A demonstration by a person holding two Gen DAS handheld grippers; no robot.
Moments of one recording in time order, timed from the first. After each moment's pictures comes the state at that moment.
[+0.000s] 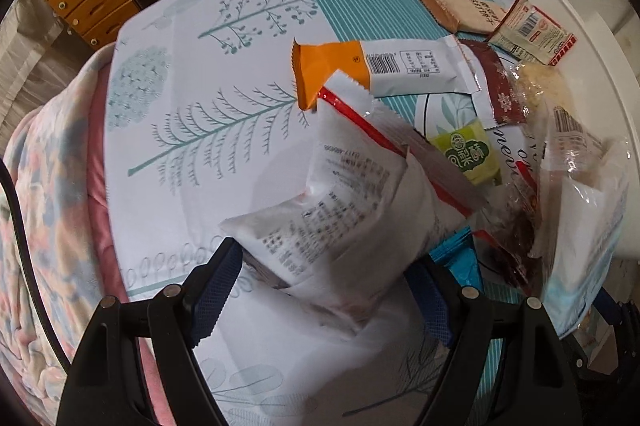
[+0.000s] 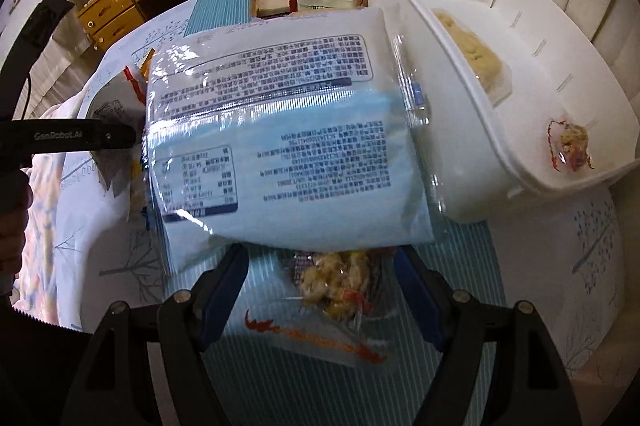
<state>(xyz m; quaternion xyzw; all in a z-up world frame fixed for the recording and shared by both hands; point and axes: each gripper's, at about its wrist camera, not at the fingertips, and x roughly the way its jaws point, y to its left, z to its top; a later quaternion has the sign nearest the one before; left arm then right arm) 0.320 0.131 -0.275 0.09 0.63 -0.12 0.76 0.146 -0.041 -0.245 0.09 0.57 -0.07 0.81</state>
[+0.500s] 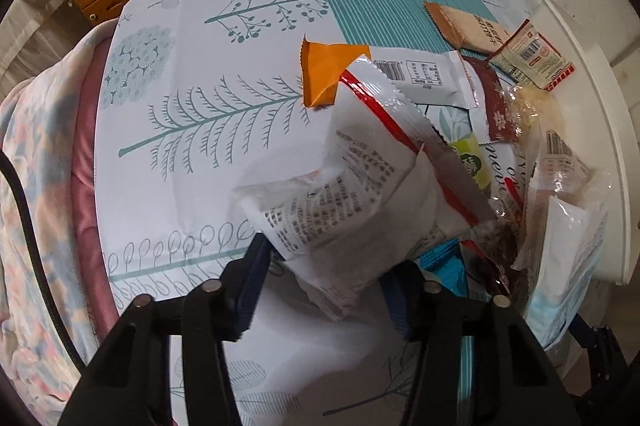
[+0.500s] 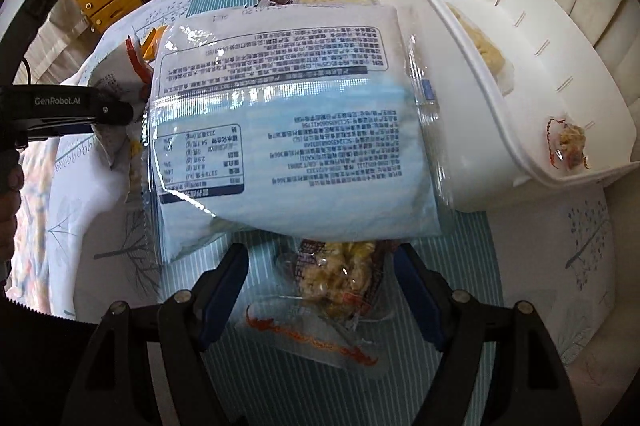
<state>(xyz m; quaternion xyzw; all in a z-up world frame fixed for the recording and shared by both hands) 0.322 0.148 -0.276 0.03 0.64 -0.12 0.76 0.146 -0.030 -0.245 0.06 0.60 -0.08 0.80</state>
